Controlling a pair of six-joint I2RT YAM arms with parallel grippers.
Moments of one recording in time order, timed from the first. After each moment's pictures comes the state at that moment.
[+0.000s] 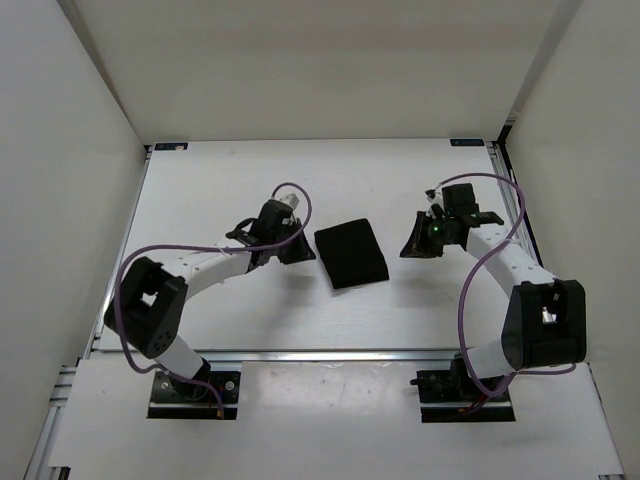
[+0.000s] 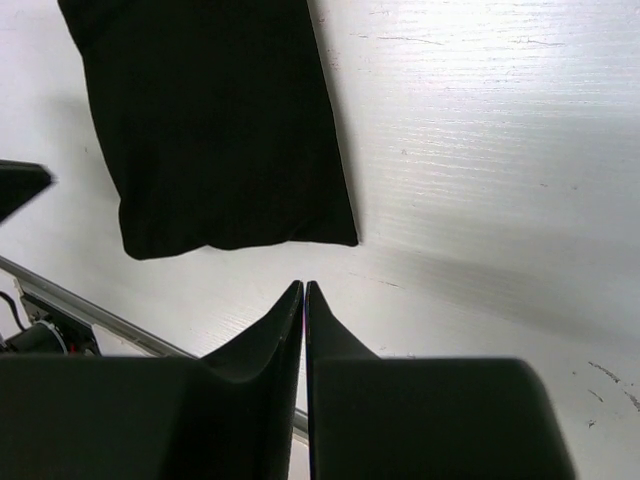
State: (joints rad) left arm -0.60 1.60 0.91 -0.14 0.14 -0.71; right arm 0.15 1.43 0.97 -0.58 -0.44 0.34
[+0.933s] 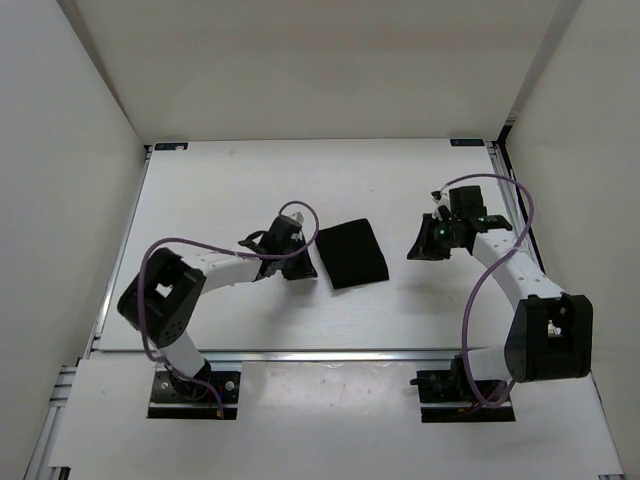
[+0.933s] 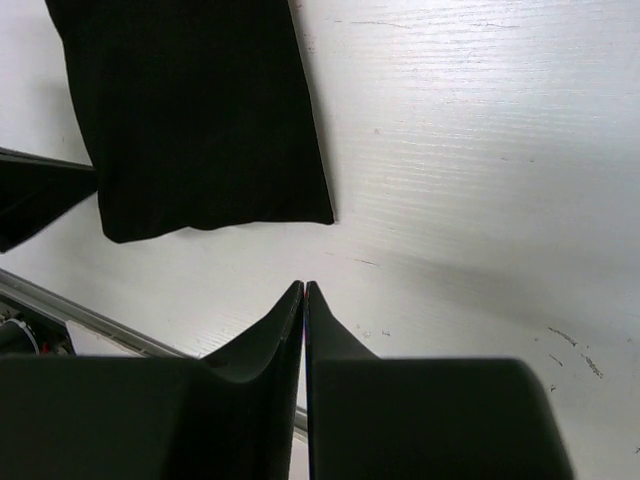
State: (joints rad) left arm -0.65 1.68 0.85 -0.06 0.14 -0.76; right arm 0.13 1.36 0.95 -0.63 -0.41 0.28
